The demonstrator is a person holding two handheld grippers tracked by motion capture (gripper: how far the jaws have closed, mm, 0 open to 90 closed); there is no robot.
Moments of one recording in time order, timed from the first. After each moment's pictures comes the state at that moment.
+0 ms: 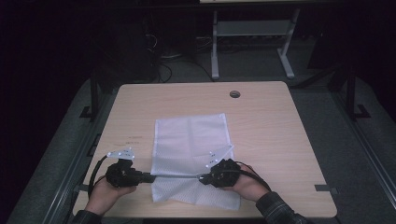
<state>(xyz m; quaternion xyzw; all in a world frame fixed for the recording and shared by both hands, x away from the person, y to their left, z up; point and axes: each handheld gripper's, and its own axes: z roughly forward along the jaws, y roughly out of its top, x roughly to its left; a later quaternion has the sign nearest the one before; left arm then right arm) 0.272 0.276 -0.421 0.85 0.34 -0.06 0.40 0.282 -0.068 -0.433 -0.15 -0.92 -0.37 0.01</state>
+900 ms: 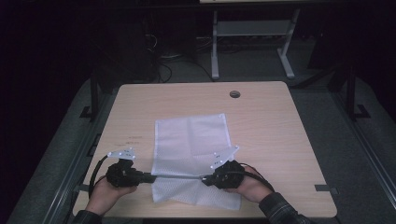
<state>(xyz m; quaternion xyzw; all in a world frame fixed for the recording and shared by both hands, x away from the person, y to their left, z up) 0.272 0.275 -0.421 0.85 0.34 -0.06 0.40 0.277 -0.077 -0.433 -0.16 -0.91 -0.38 0.02</state>
